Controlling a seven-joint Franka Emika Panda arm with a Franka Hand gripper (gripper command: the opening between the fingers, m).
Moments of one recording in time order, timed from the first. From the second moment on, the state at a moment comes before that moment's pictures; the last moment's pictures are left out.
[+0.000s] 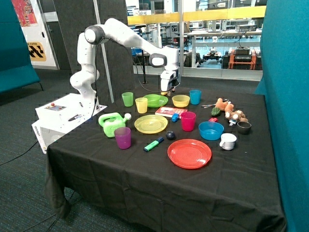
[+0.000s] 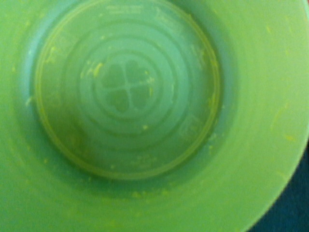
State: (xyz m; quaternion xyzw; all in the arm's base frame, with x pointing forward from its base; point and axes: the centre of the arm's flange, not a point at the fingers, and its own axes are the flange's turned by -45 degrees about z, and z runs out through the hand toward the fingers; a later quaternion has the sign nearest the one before) arm 0.606 0.130 0.355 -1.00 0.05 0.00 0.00
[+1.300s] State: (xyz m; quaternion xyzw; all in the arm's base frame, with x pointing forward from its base) arm 0.617 0.120 0.325 -1.00 0.08 0.00 0.00
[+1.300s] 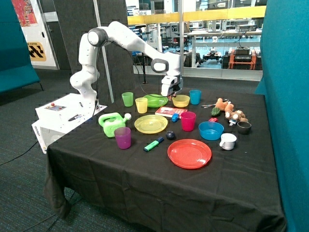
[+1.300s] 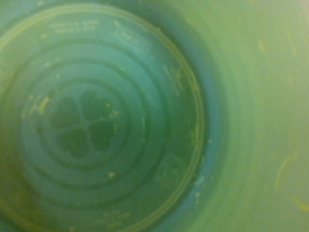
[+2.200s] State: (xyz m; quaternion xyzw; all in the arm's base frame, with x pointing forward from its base) arm 0.609 0.127 0.296 -1.00 0.07 0.00 0.00
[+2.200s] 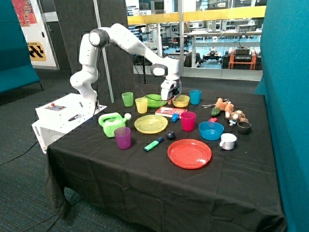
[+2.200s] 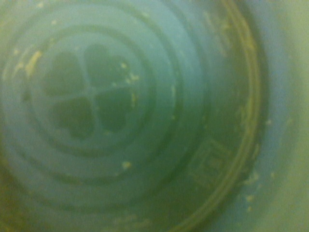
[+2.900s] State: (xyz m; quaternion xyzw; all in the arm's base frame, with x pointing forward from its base) arm 0.602 0.134 0.292 -1.00 0.07 0.00 0.00
